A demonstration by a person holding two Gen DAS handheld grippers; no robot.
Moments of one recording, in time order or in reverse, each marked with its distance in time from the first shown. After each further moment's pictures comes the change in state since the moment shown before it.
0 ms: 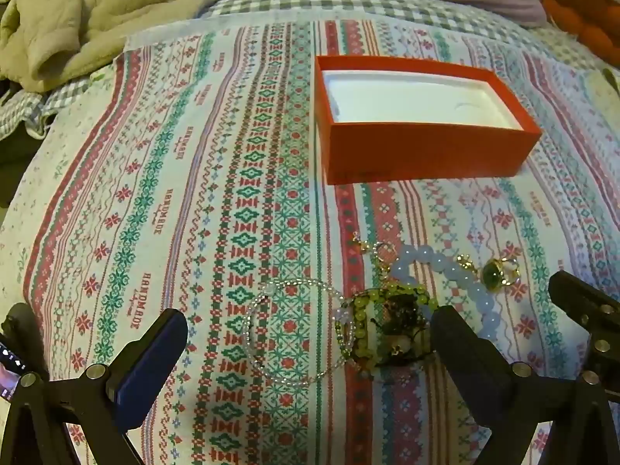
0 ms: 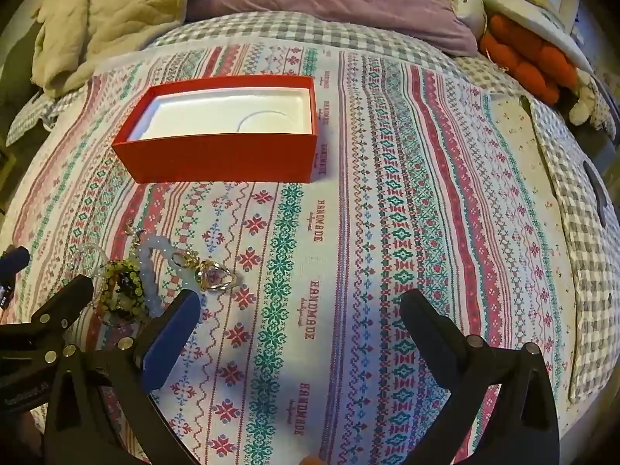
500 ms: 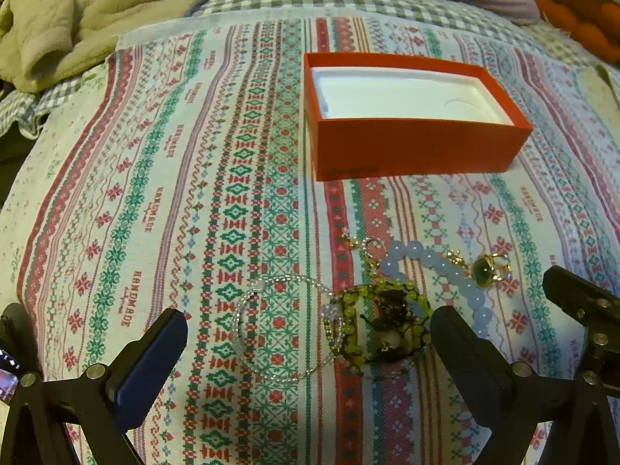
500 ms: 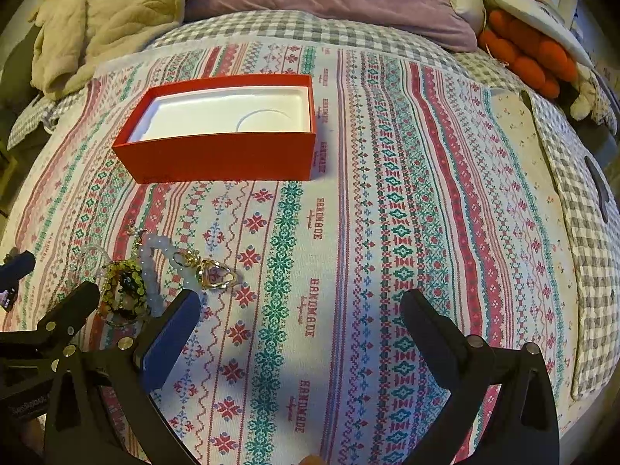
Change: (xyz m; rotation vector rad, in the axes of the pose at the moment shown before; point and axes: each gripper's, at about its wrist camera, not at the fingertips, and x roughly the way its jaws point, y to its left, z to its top) left arm -0.001 -0.005 -0.004 0.005 0.007 -0.019; right arm -0.002 0.001 0.001 0.015 0.007 0.013
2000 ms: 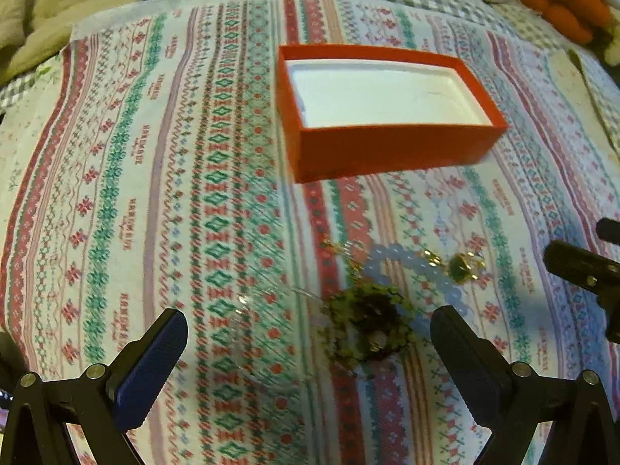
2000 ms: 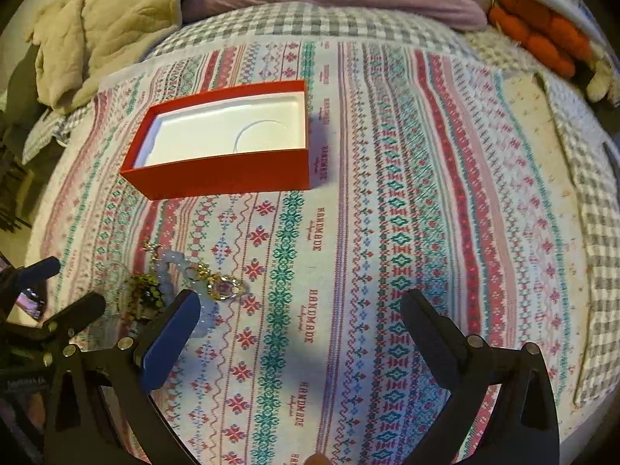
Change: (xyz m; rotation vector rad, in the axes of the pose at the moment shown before) left arm 0.005 0.019 0.033 0.049 0.131 -0.140; right arm -0.003 -0.024 0.025 0.020 0.073 0.068
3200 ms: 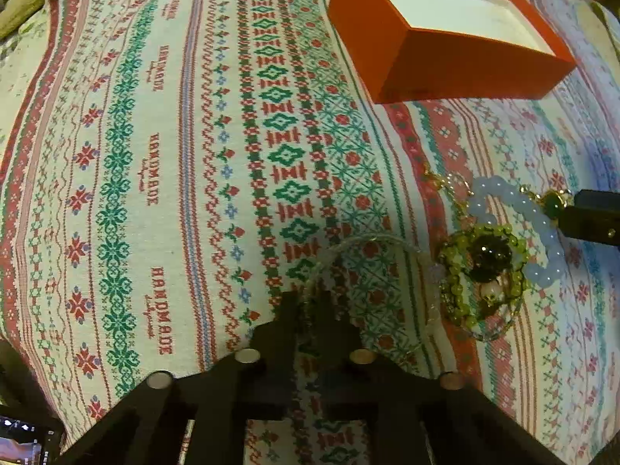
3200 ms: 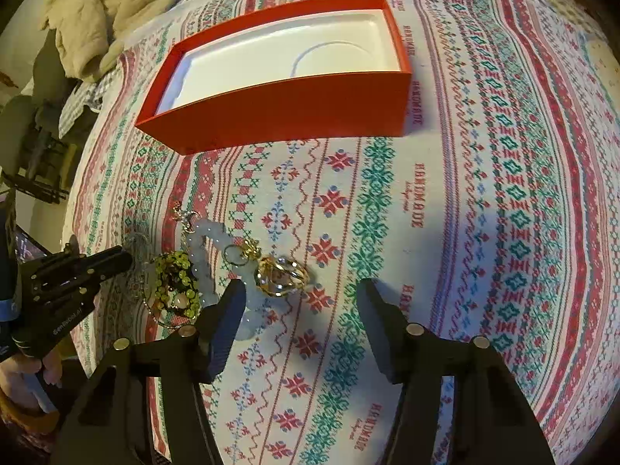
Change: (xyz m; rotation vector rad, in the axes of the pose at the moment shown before) left arm 0.048 0.044 -0.015 0.045 0.157 0.005; right arm 0.064 0.028 0.006 -0.009 0.215 0.254
